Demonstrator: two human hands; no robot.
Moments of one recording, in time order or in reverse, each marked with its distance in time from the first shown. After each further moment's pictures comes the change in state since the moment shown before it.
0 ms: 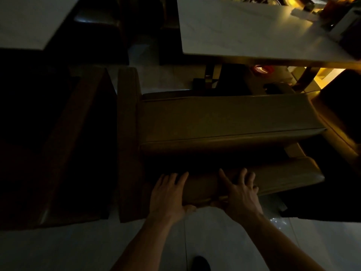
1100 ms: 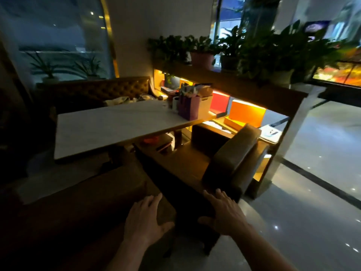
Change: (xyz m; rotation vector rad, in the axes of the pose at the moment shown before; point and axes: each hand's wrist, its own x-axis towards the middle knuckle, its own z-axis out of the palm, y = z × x) left_hand -0.033 0.474 -0.096 0.033 0.015 0.320; right_hand -0.234 0.431 -0.158 0.312 0.303 0.219
